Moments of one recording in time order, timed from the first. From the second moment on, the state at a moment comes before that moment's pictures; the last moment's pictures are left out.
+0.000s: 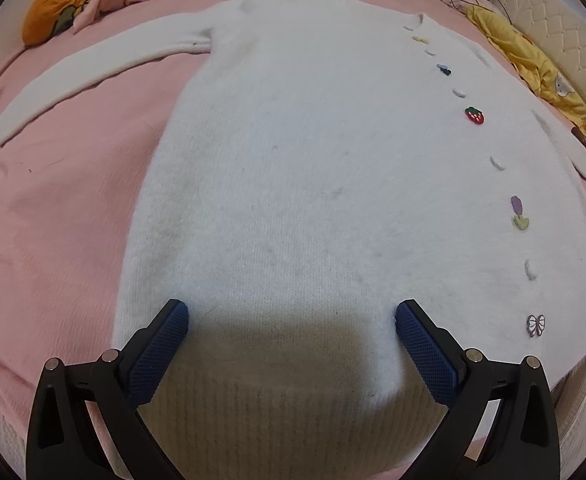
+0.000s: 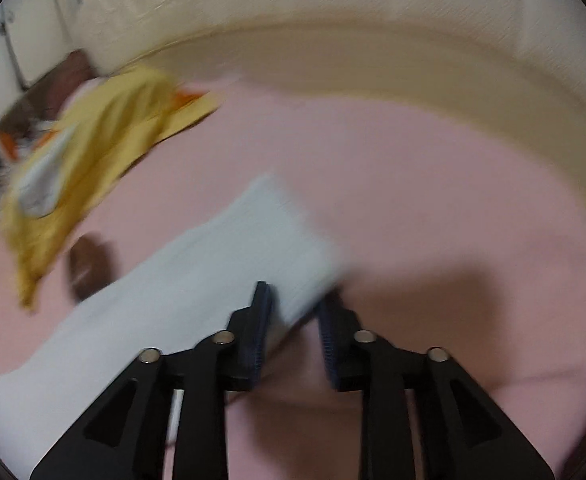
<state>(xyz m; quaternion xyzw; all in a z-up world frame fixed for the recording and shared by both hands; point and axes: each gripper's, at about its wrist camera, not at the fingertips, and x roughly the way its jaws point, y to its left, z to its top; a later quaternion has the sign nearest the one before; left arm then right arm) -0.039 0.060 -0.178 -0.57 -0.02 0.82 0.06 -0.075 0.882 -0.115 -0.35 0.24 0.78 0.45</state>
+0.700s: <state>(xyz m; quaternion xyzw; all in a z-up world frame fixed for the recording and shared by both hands) -0.042 0.069 -0.175 -0.57 -0.01 0.82 0.05 -0.103 0.841 -0.121 -0.45 0.06 0.77 0.45</state>
